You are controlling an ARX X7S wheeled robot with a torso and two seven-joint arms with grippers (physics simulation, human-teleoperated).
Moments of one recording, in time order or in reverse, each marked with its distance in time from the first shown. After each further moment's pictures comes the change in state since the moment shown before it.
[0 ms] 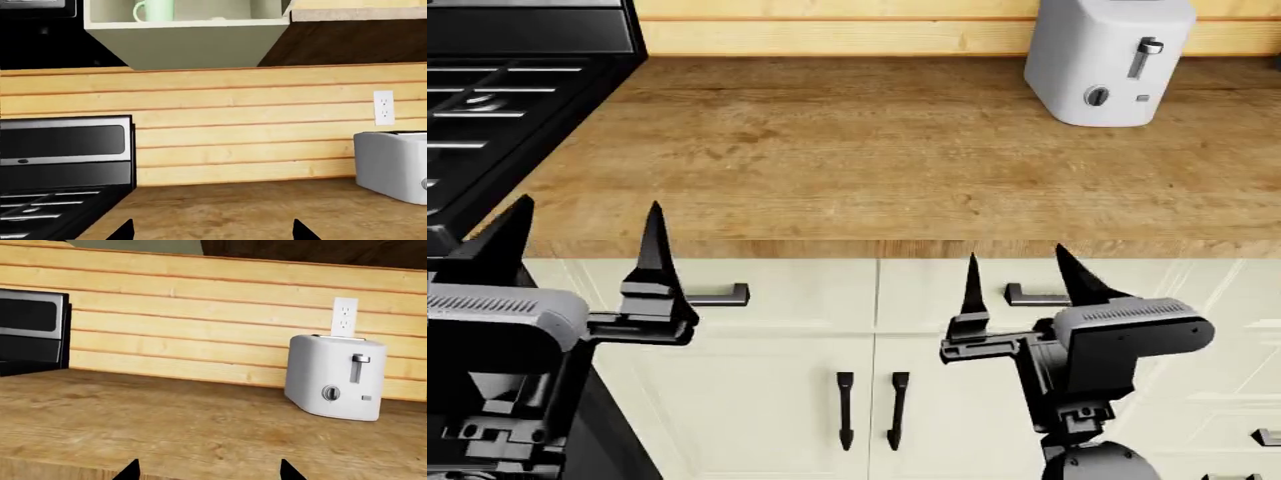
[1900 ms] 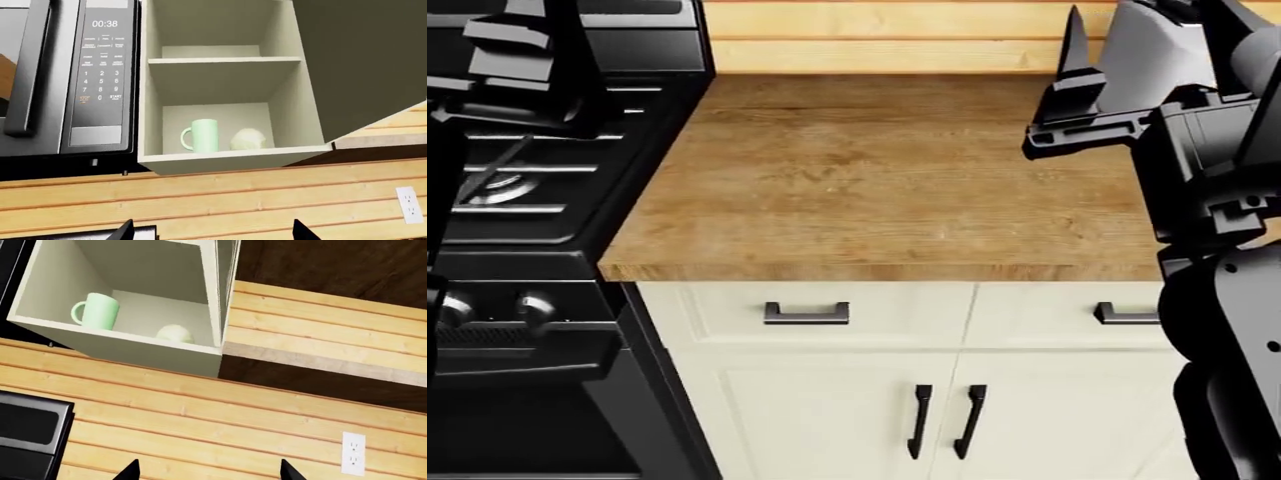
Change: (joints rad) left arm -0.688 -0.120 -0.091 -0.047 -0.365 -0.357 -0.113; right arm 0.623 0.174 0.066 -0.216 0.179 0.556 0.020
